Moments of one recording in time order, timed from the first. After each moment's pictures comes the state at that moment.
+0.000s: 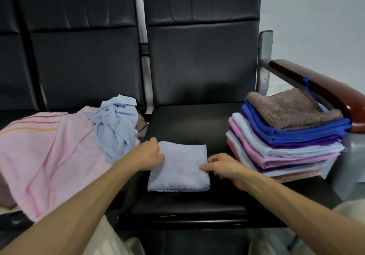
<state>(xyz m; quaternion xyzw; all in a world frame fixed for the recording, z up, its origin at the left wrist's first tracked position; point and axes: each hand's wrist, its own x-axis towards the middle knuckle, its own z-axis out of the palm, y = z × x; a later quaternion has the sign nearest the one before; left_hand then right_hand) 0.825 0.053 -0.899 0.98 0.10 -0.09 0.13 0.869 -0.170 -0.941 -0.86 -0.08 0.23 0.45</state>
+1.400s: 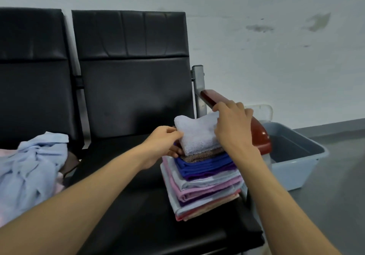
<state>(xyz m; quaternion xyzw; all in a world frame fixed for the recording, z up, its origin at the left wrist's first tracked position) 0.905 -0.151 -0.812 0.80 -0.01 -0.06 0.59 0.919 -0.327 -0.799 -0.93 -0.04 -0.34 0.12</state>
